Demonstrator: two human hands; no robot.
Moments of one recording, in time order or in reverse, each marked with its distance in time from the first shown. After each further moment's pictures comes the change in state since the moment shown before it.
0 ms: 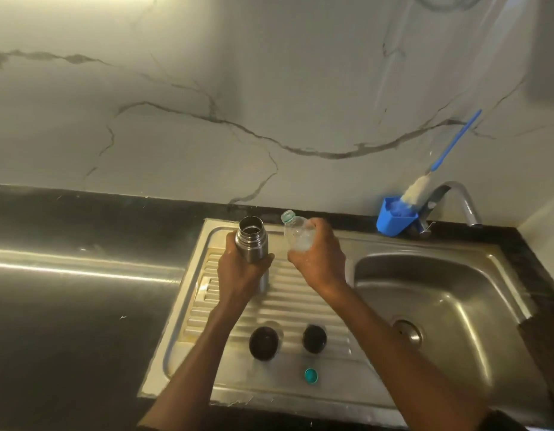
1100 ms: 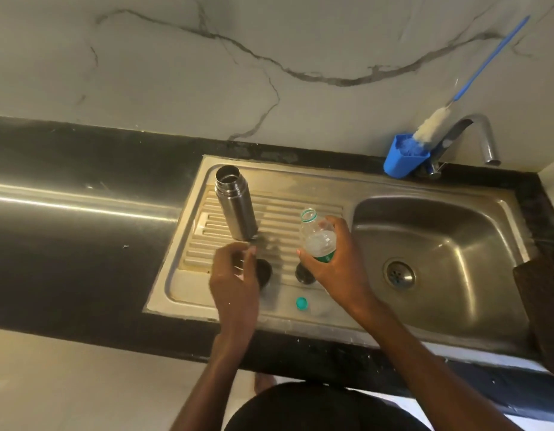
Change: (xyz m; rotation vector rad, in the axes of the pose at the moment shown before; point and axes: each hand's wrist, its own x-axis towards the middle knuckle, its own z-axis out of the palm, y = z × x) left_hand -0.153 -0.025 -0.001 -0.013 0.272 0.055; right_hand -0.110 0.072 -0.034 0.270 -0.193 -0.009
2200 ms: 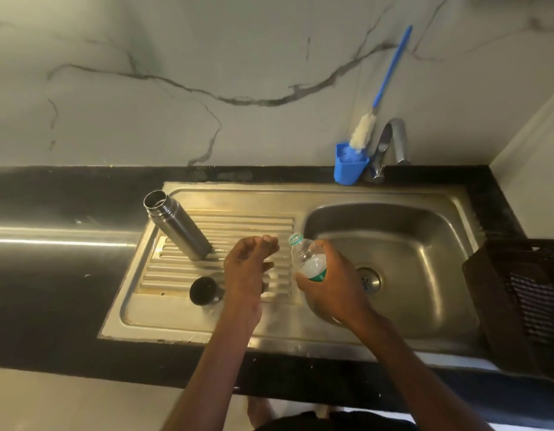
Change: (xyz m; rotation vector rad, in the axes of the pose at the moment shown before) left_hand -0.034 0.098 0.121 -0.592 -0.292 -0.529; right_hand -0.012 0.067 -0.113 -0.147 -0.013 0.103
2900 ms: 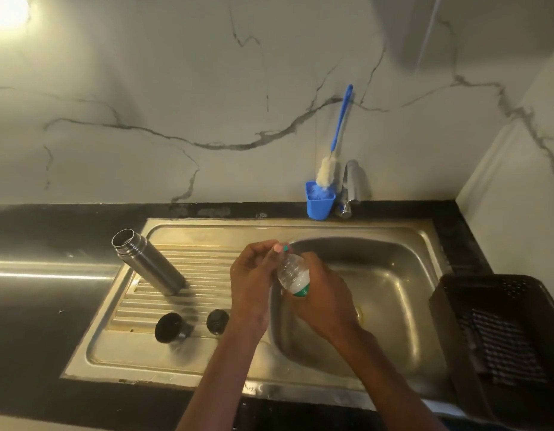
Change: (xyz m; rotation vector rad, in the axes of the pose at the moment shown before) left_hand -0.013 0.008 0.109 -0.125 -0.094 0.128; right_hand 0.026 0.011 -0.074 -0.122 0.036 -0.122
